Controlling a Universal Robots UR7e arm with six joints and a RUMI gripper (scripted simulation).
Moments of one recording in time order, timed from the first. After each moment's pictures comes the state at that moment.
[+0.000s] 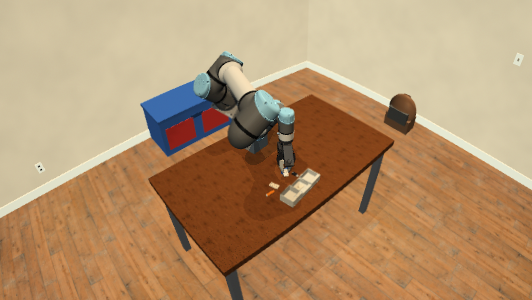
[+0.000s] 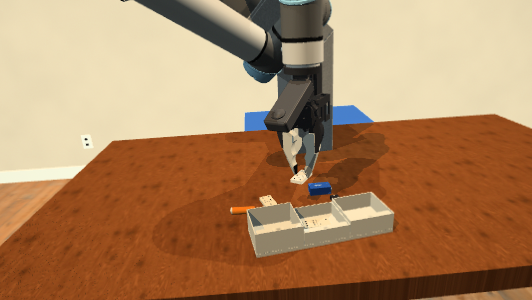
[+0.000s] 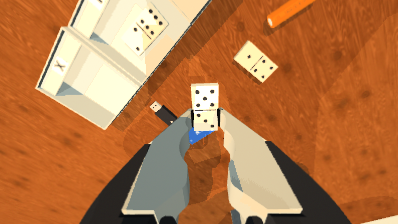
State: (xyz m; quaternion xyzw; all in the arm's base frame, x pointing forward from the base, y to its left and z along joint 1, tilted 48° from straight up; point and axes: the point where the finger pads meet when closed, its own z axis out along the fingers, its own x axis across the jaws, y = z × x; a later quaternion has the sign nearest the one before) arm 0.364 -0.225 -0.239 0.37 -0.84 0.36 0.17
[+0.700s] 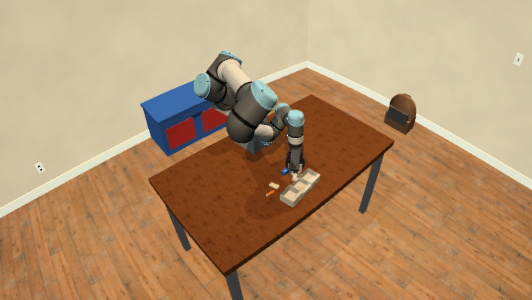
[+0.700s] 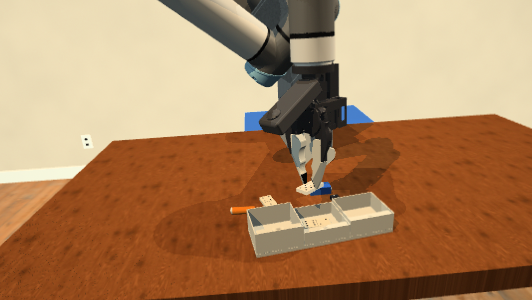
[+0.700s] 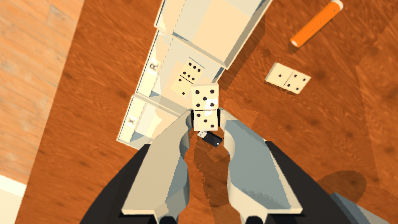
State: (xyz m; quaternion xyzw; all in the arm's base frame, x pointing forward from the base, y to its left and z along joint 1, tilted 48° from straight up) arm 0.429 -0.221 -0.232 0.26 -0.88 0.39 0.10
